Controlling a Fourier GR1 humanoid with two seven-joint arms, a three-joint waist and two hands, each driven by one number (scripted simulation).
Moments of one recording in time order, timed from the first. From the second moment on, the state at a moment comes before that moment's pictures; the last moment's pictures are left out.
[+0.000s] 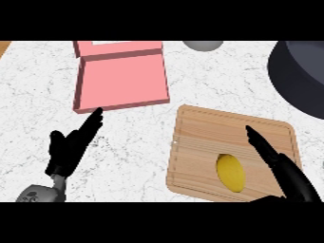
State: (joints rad) left arm -0.08 0.25 -0.20 -1.41 0.14 -0.04 0.13; right arm 0.14 -0.43 0.30 -1.76 -0.06 0.00 0.15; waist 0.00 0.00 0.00
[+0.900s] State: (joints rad) left arm -0.08 0.20 -0.16 -1.40 0.09 -0.08 0.14; right arm 0.11 -0.27 0.27 -1.44 0.02 0.07 -0.19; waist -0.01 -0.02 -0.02
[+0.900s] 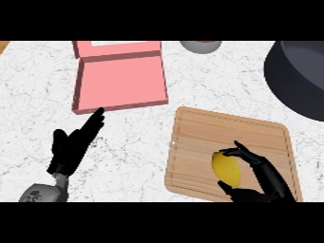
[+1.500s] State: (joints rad) left arm -0.07 0.20 -0.13 -1.39 0.08 -0.07 0.13; right arm 0.13 -0.32 -0.04 -1.30 -0.21 0.08 -0.38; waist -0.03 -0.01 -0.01
